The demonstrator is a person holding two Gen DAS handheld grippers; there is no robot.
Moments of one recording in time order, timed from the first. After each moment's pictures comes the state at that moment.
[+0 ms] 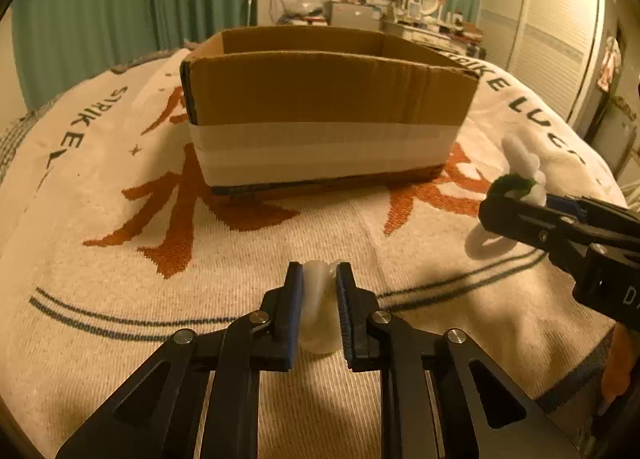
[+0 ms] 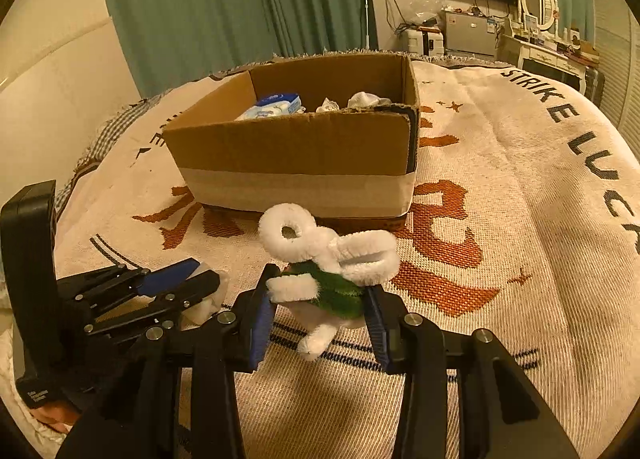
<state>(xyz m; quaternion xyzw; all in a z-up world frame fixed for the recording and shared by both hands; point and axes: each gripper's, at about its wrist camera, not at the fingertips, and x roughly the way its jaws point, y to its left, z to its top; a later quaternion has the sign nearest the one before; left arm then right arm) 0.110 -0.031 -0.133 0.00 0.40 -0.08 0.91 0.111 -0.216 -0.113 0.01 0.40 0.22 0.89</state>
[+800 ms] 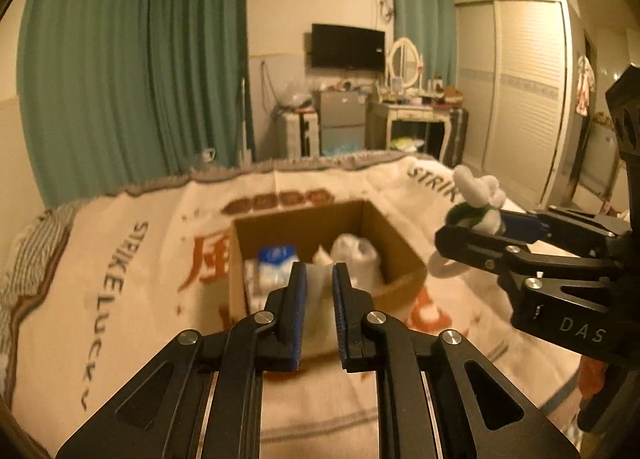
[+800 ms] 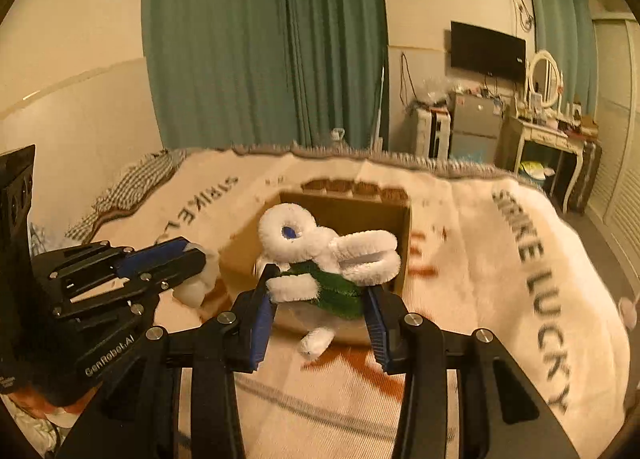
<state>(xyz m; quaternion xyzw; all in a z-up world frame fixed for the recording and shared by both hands) 0.137 -0.043 0.021 0.03 0.26 -0.09 0.96 0.121 -0.207 0.029 -0.03 0.28 0.24 0.93</state>
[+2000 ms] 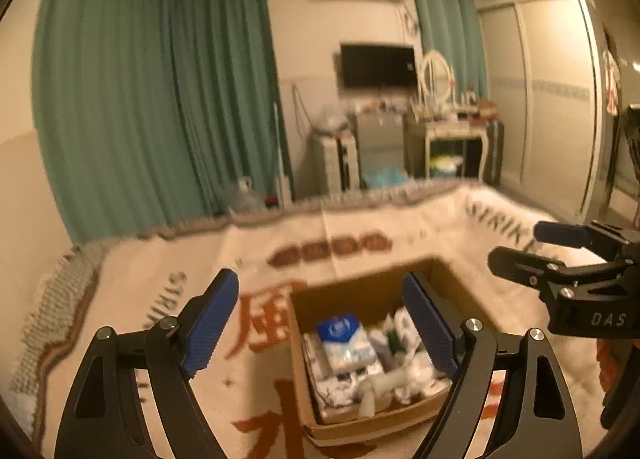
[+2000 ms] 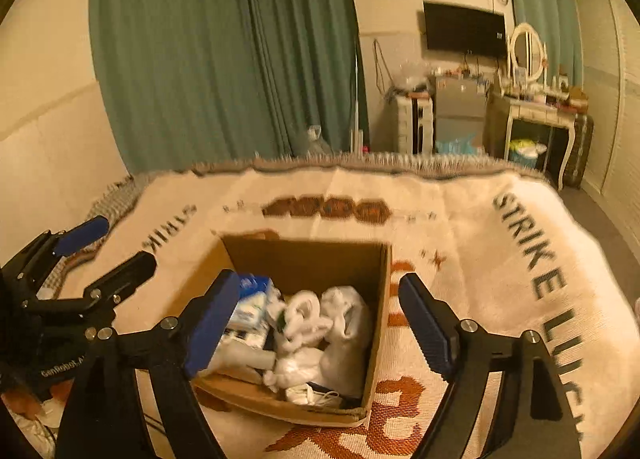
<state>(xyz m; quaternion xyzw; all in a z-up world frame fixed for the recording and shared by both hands) 0.191 -0.017 0.059 0.06 0.21 -0.02 0.98 0.222 -0.216 0.038 0.01 0.28 0.20 0.94</state>
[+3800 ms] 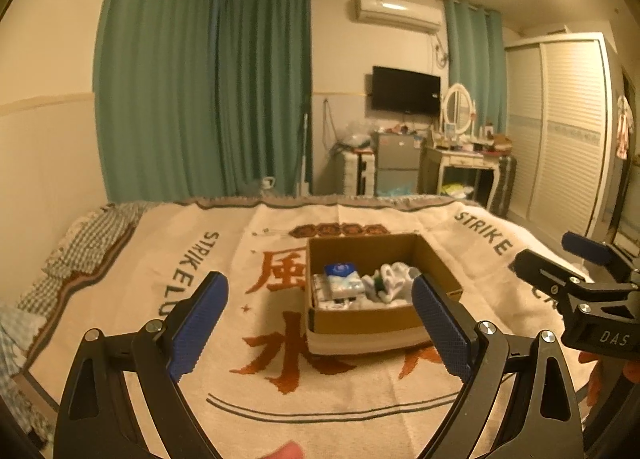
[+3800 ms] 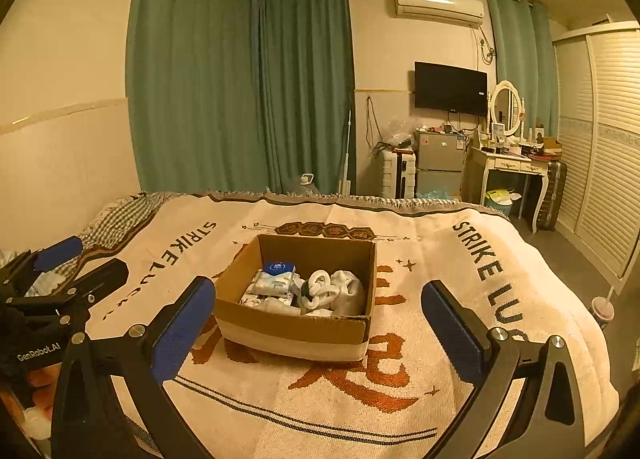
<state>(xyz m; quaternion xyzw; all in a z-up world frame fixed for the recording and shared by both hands) 0.051 -0.001 0.044 0.00 0.19 0.02 0.98 0.063 -0.225 0.044 -0.01 0.20 0.17 0.96</state>
